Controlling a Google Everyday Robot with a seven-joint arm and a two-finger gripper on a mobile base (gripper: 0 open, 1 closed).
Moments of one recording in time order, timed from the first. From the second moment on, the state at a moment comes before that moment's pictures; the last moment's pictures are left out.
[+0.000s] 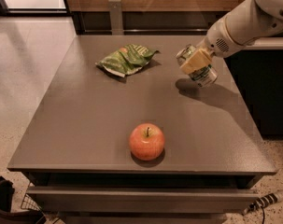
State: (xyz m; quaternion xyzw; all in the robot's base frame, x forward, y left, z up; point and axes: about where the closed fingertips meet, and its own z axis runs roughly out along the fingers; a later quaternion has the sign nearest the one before) arm 0.630 -0.161 0.901 -0.46 0.82 0.07 0.33
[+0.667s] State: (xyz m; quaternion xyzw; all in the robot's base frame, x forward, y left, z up) arm 0.624 -0.149 0.863 -0.49 0.83 0.07 0.26
